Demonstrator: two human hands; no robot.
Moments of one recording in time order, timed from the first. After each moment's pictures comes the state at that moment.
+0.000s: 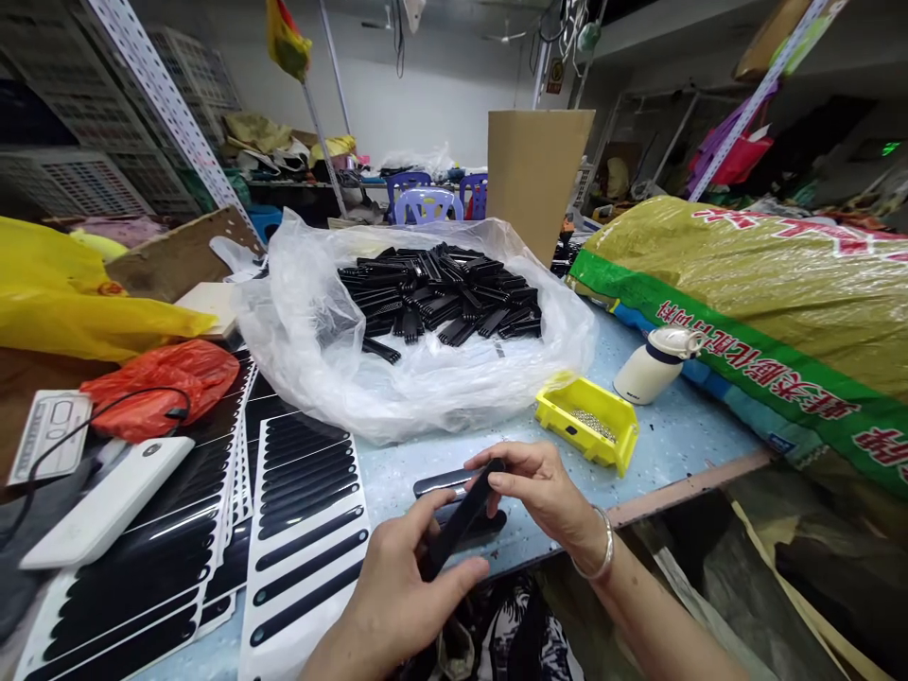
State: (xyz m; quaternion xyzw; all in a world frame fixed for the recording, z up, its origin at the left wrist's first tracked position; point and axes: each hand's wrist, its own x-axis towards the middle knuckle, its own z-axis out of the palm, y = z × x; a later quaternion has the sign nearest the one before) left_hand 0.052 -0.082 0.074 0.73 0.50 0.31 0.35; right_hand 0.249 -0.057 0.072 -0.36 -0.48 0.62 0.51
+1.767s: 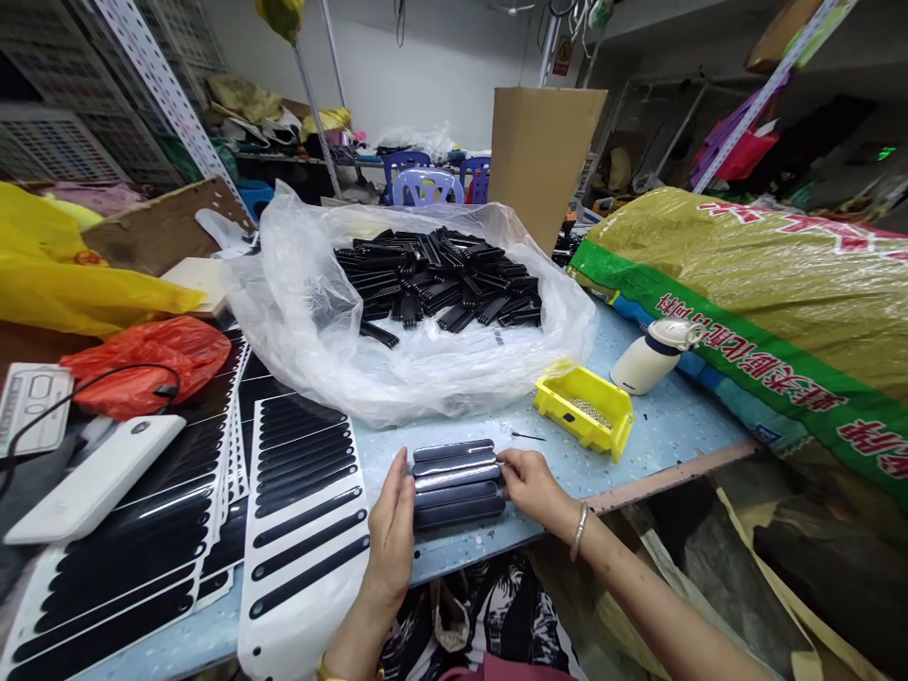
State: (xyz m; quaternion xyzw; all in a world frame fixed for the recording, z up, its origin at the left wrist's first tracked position) left_hand 0.050 -0.069 -0.017 0.50 0.55 0.49 0.46; right_hand 0.264 -0.054 0.003 -0.62 -0.64 0.34 0.30
